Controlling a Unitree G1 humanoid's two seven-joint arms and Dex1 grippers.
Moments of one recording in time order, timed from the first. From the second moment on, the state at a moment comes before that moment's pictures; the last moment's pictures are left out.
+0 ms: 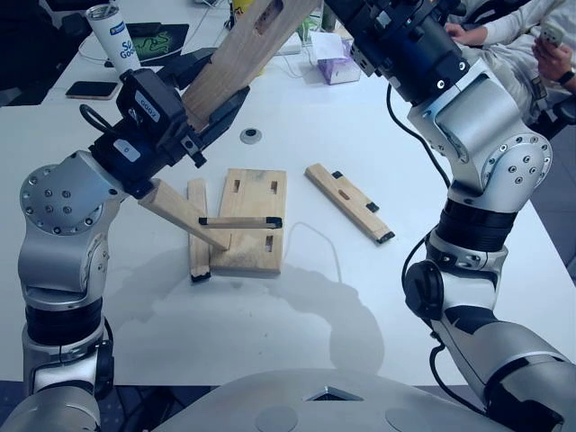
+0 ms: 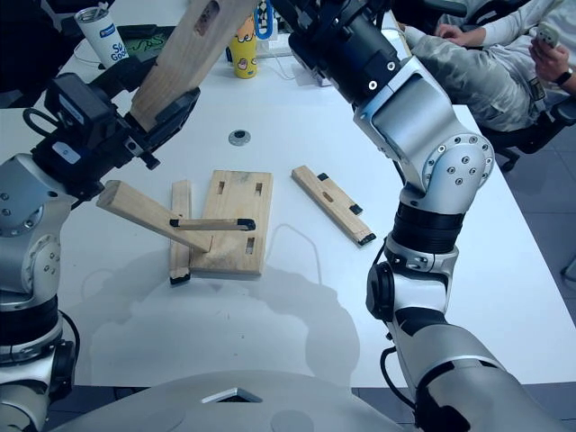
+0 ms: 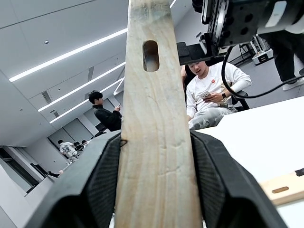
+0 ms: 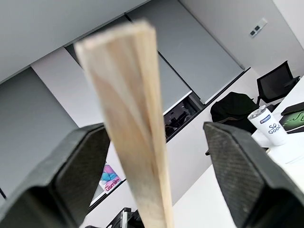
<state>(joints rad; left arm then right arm) -0.32 0.62 0.10 -0.57 -0.27 0.26 -0.61 -0.82 -0.19 -0.24 -0.12 1.62 0.83 -0.12</state>
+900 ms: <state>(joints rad) -0.30 0.62 0.08 -0.55 -0.23 0.22 -0.62 -0.84 -0.21 -0.23 -0.11 1.57 0.81 -0.07</state>
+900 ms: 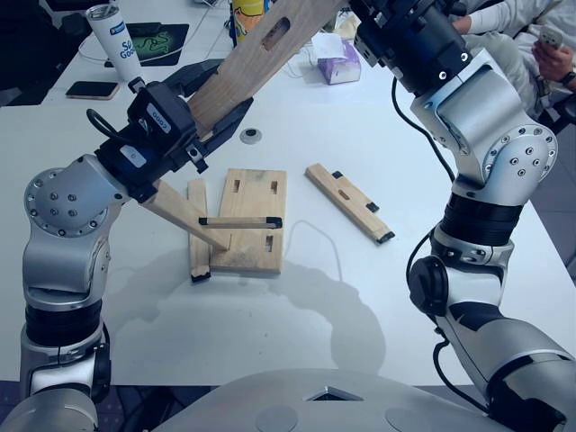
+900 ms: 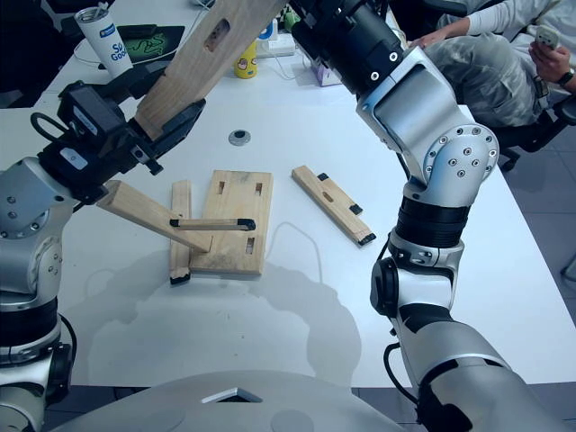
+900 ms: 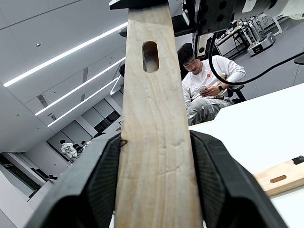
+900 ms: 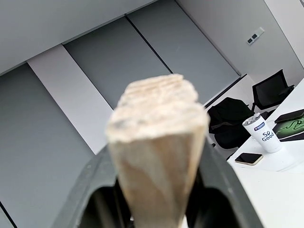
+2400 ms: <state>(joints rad) 0.36 0.91 0.30 -0.17 -0.47 0.42 -1.00 -0.78 -0.20 -0.31 -0.02 1.26 0.71 -0.10</state>
